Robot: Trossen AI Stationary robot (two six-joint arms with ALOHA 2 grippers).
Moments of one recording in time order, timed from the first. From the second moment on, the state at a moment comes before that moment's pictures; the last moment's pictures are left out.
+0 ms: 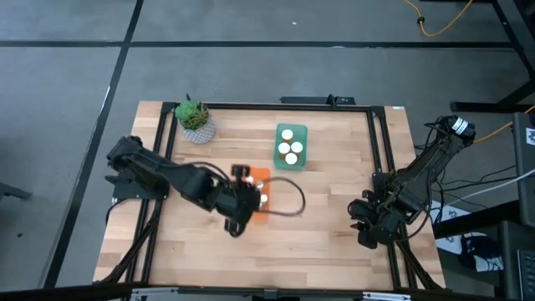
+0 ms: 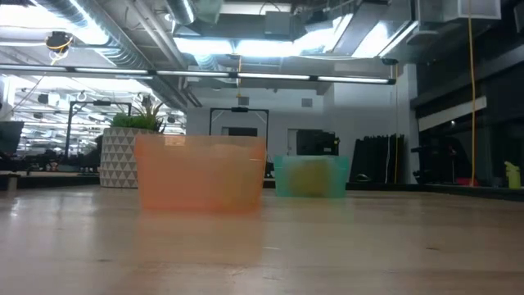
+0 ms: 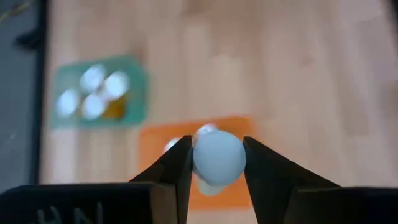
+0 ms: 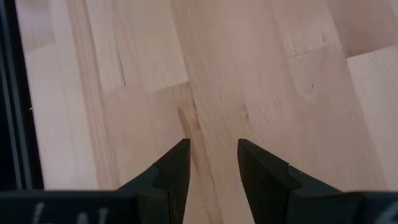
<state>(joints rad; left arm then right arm) -0.42 1.73 1.80 -1.15 -0.42 -0.19 0.90 1.10 0.68 -0.79 0.29 1.14</state>
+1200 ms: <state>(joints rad) -0.27 1.40 0.87 -0.28 -0.34 -0.24 0.90 1.10 0.68 -0.79 0.30 1.14</state>
